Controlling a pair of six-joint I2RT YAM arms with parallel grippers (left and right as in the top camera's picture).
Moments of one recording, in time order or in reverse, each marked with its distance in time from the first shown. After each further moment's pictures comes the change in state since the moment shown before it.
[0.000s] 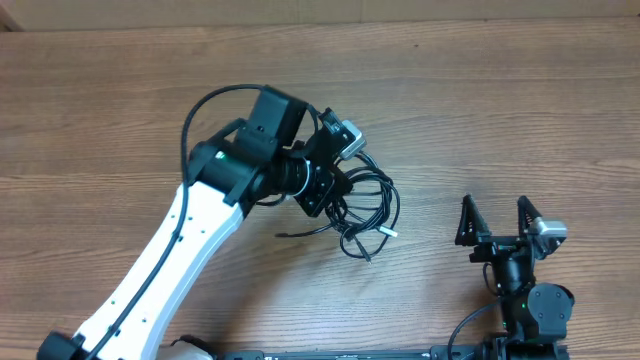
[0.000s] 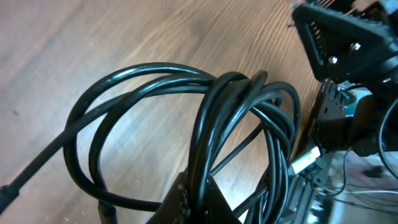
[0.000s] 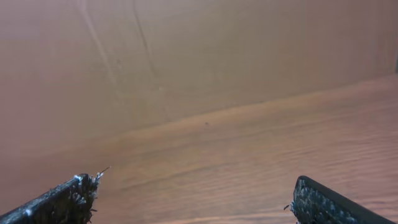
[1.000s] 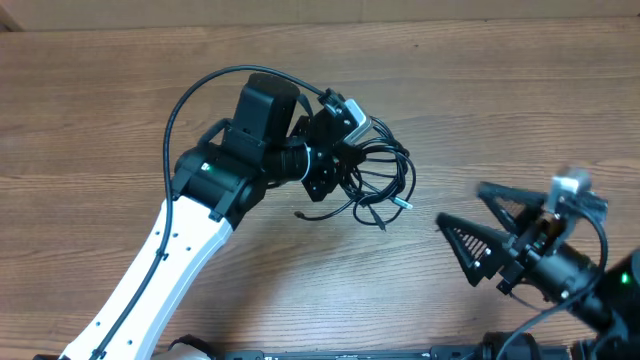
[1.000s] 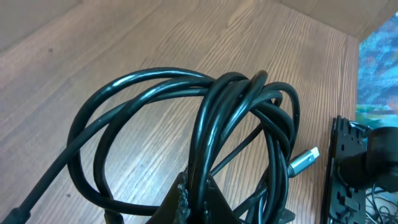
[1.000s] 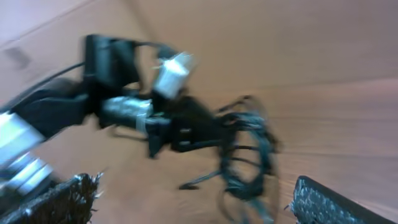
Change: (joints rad) left arm 0.000 -0.055 0.001 0.228 0.021 0.035; right arm 0.000 0.534 1.001 -0.662 -0.744 0.135
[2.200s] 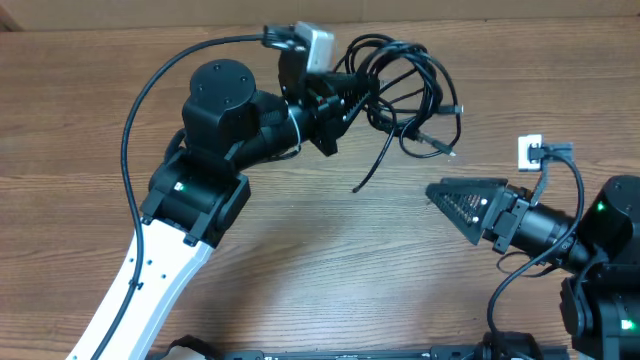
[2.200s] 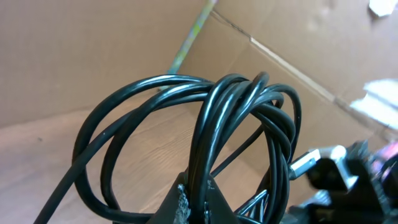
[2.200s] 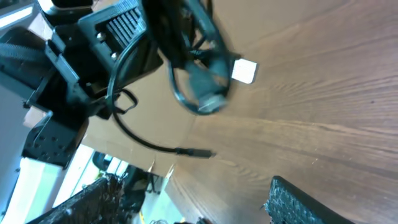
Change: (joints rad) left arm 0.022 -0.090 0.000 0.530 -0.010 -0.724; right arm 0.000 0.193 0.001 0.033 -0.171 0.245
